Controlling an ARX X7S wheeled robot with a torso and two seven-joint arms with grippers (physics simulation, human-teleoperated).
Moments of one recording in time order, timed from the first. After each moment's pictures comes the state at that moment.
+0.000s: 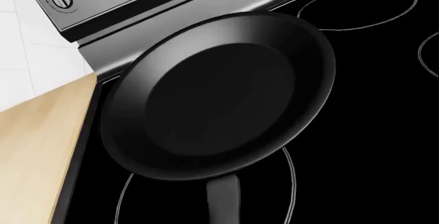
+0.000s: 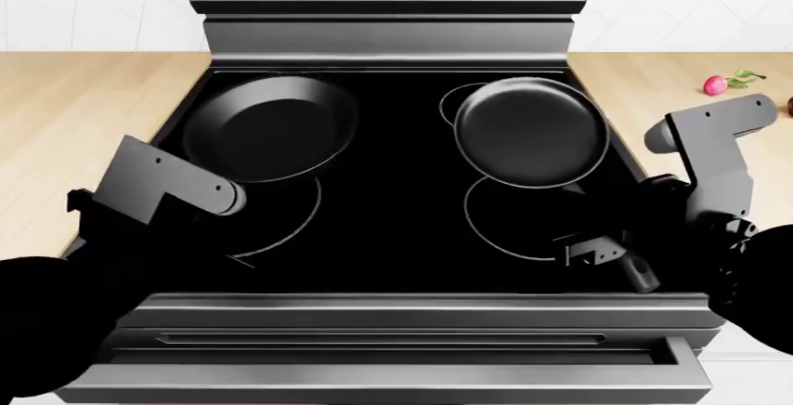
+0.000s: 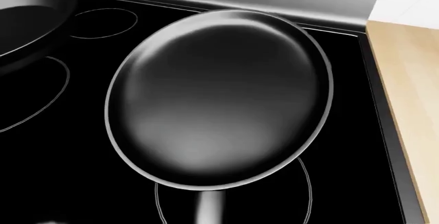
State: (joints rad) left arm -0.81 -0.92 0.46 0.49 -1.18 -1.01 -0.46; right arm 0.85 0.85 -0.19 -0.33 1.48 1.22 0.46
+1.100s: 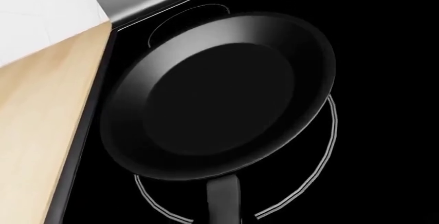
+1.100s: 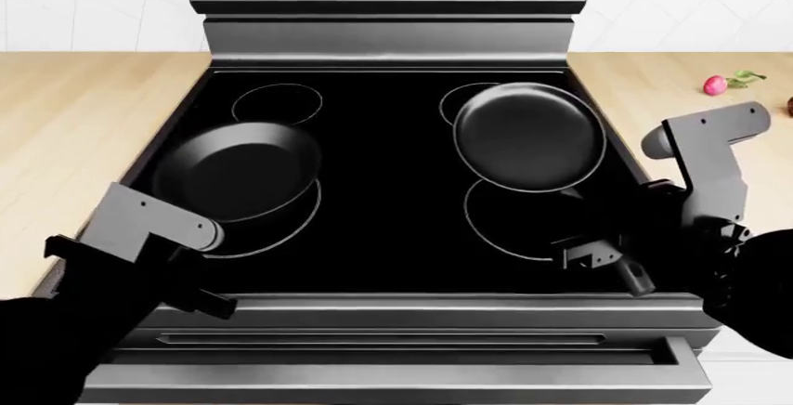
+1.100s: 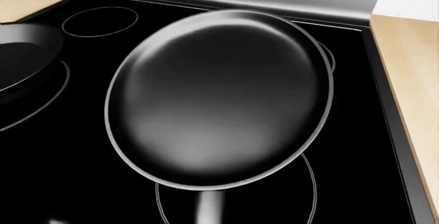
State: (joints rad) left arm -0.64 -0.99 0.45 0.45 -1.12 -0.92 -0.46; right arm 0.82 0.85 -0.21 -0.32 1.46 1.18 0.44
